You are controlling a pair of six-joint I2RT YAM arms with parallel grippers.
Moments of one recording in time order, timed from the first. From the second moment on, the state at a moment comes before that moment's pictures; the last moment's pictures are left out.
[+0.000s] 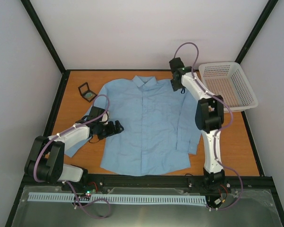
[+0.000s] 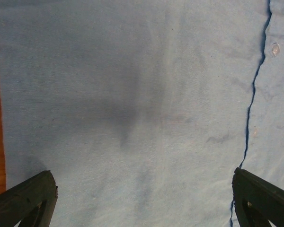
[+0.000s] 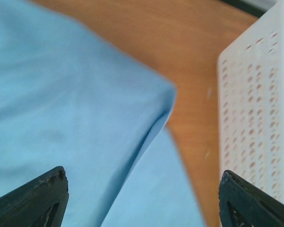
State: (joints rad) left arm -0.28 1.37 0.63 -0.34 0.36 -0.56; right arm 0.27 2.37 2.17 -0.91 0.51 -0.02
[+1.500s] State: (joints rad) left arm -0.34 1.26 0.69 -0.33 0.36 -0.50; right arm 0.23 1.88 1.30 -0.77 0.47 0.17
